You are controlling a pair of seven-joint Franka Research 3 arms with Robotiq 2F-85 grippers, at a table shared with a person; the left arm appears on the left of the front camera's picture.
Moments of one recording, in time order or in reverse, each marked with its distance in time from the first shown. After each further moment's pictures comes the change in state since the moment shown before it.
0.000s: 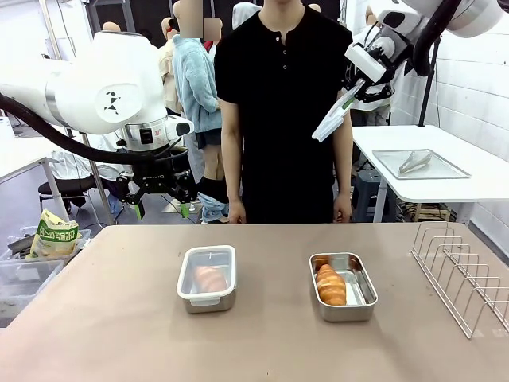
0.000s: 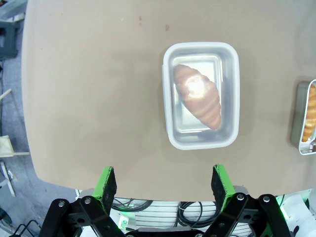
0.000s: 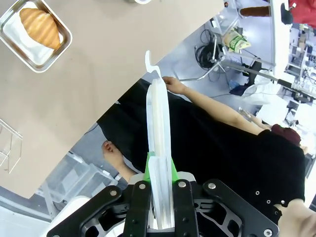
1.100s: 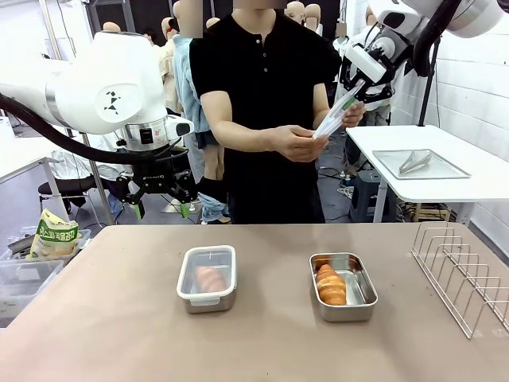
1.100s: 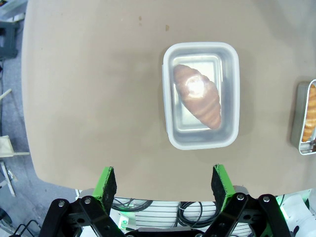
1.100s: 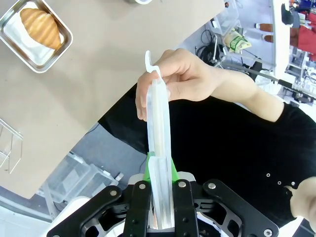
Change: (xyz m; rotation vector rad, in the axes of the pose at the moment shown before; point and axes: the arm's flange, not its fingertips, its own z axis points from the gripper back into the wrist) left arm 0.000 0.000 0.000 0.000 0.000 0.000; right arm 0.000 0.001 0.000 0.003 -0.003 -0.001
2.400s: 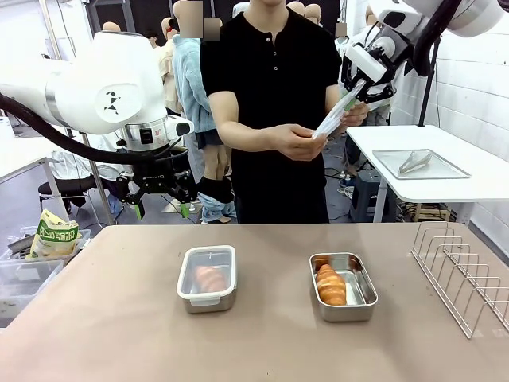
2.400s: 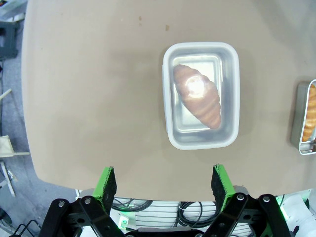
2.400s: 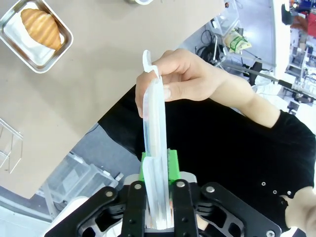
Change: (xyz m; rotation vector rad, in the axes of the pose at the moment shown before) left arm 0.000 0.000 0.000 0.000 0.000 0.000; right arm 0.001 0.000 0.002 -0.001 0.001 0.001
